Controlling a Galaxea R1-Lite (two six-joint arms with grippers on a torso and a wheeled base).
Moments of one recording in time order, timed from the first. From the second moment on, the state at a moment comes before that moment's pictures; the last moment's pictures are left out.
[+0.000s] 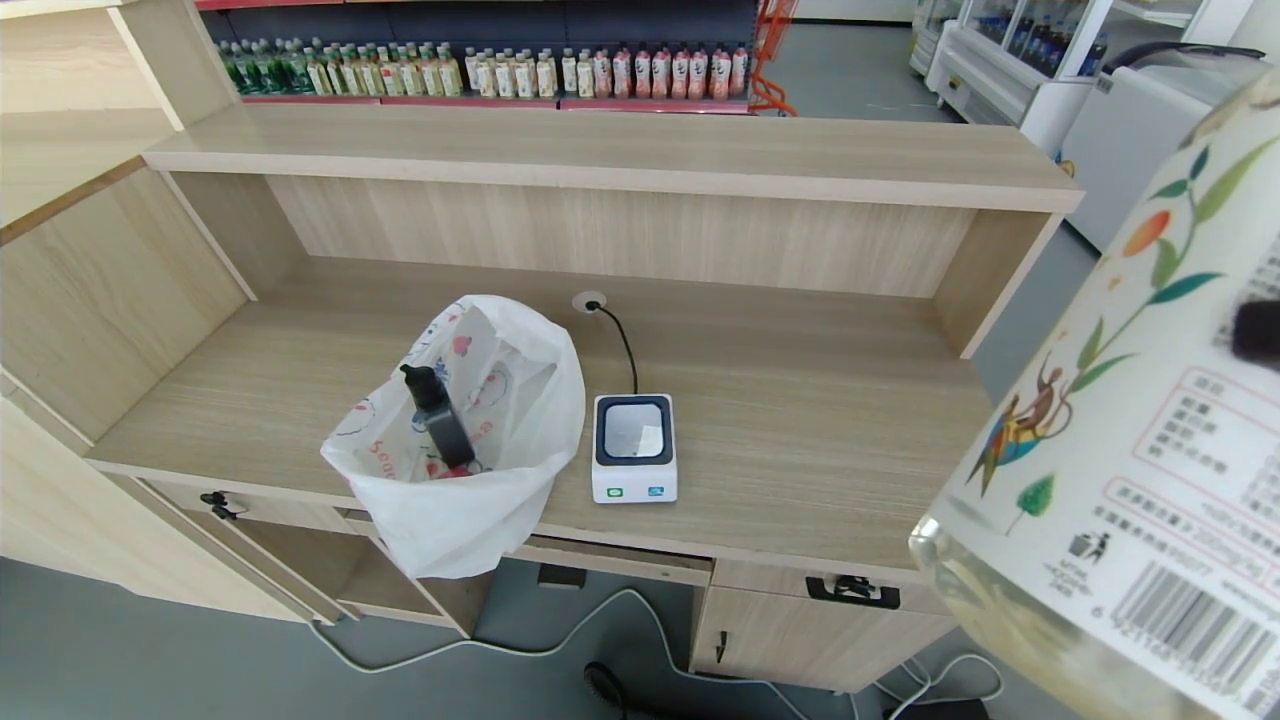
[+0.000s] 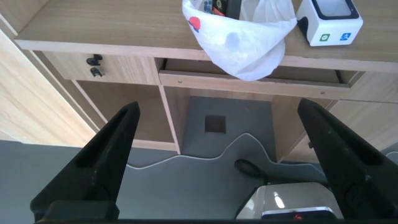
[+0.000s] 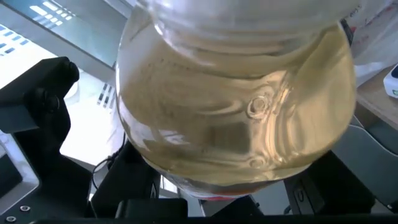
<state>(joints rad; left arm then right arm) -0.01 0.00 0.00 0.04 -0.04 0.03 0.74 1.07 -0.91 -0.23 0.53 0.52</state>
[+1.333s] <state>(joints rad) -0.01 0.00 0.00 0.04 -0.04 0.03 0.58 1.06 -0.80 -0.24 0.48 -0.03</state>
